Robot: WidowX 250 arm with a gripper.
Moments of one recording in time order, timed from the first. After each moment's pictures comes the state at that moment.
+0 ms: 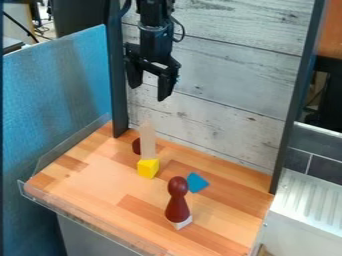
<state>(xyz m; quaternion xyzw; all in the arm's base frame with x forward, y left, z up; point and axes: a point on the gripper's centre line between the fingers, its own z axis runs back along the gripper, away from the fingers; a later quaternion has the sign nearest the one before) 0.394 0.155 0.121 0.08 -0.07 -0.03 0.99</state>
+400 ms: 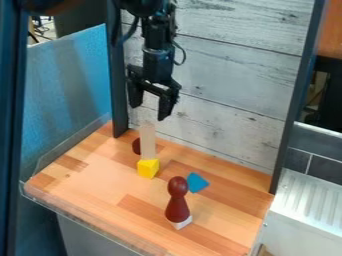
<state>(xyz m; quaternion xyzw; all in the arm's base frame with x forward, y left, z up) 0.397 0.152 0.082 0.08 -0.03 -0.02 1.00</state>
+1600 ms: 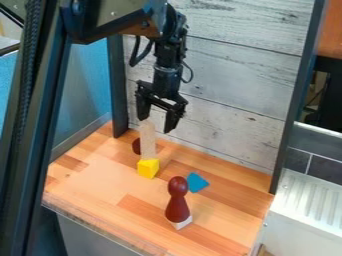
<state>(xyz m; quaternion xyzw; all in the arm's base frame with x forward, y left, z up) 0.416 0.159 0.051 0.08 0.00 -0.02 1.00</state>
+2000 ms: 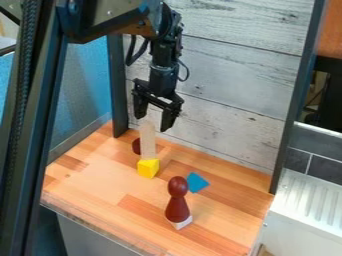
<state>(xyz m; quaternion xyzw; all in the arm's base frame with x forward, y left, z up) 0.415 0.164 0.048 0.09 0.00 -0.02 1.00</state>
